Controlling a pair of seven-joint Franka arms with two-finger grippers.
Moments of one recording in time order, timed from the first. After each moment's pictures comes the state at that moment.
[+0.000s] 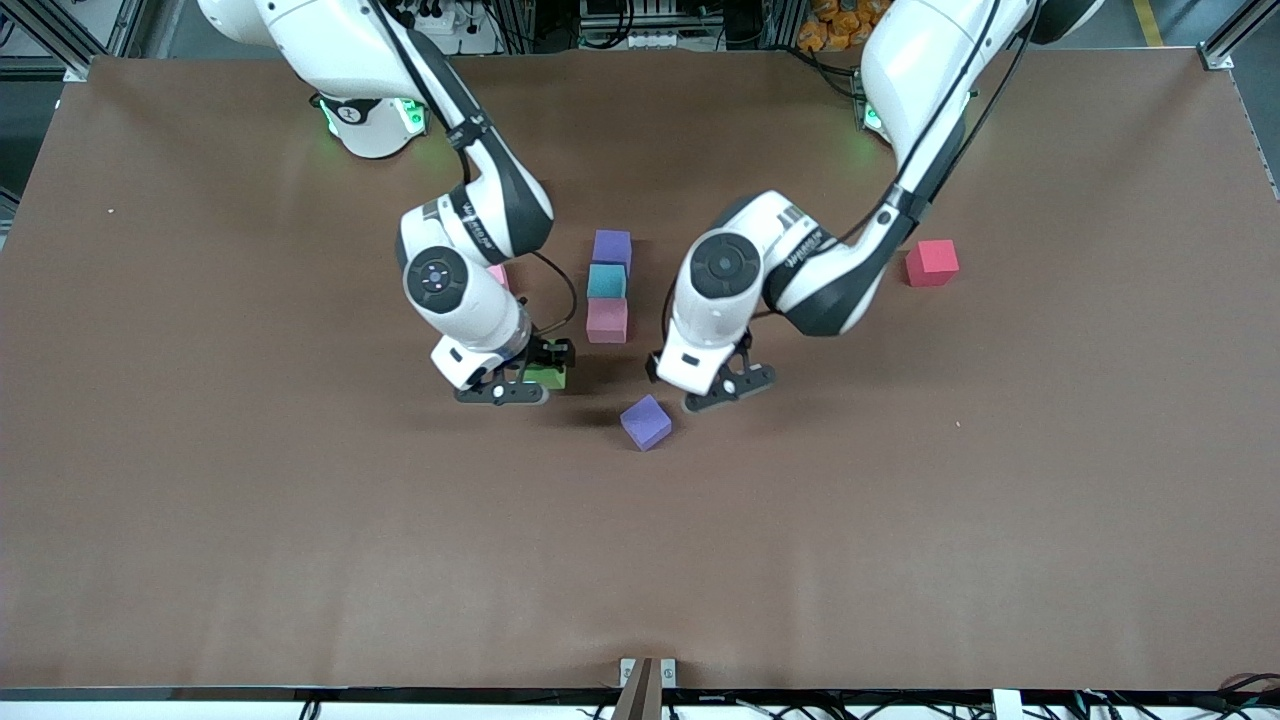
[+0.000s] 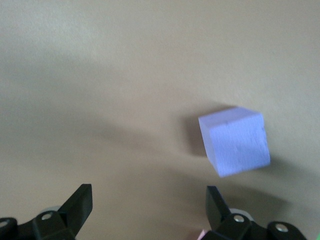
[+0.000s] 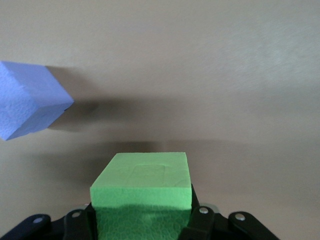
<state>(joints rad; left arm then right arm) -0.43 0.68 -0.30 -1.48 0.17 2.14 -1.14 0.70 0.51 -0.14 -1.82 0.30 2.33 0.42</state>
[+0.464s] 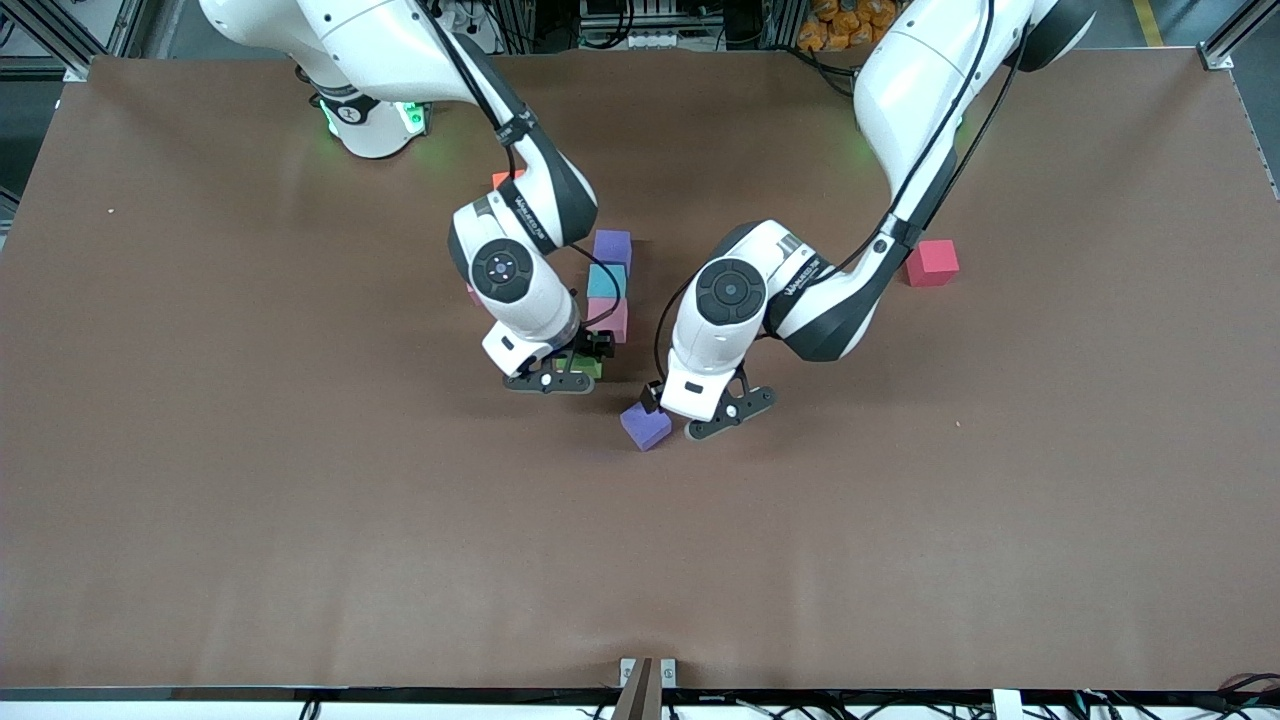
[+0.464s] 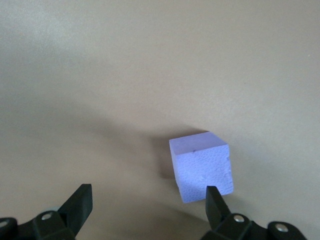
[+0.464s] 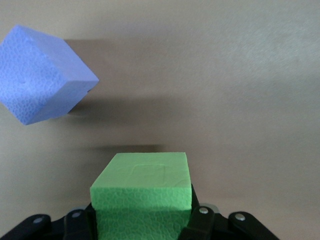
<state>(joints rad) -0.44 0.75 -0.29 -1.39 0.17 2.20 -1.21 0.78 0.58 -0.14 -1.76 0.30 2.34 0.54</state>
